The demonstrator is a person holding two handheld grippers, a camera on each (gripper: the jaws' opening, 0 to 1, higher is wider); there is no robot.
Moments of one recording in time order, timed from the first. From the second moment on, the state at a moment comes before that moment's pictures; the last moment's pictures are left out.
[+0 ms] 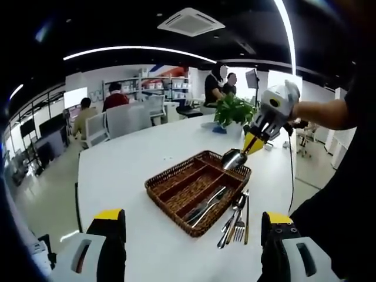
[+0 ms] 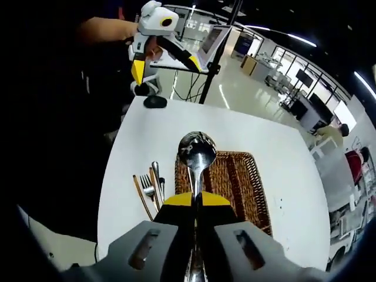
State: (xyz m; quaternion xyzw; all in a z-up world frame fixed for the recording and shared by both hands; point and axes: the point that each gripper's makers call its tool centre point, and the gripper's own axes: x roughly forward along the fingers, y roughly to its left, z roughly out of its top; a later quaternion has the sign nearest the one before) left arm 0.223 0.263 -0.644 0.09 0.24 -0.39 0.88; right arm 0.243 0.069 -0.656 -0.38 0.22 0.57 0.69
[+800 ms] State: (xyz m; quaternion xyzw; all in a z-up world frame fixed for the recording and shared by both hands) left arm 0.222 0.260 -0.647 0.09 0.24 -0.39 0.88; right arm 0.257 0.075 -0.655 -0.40 0.20 0.58 0.68
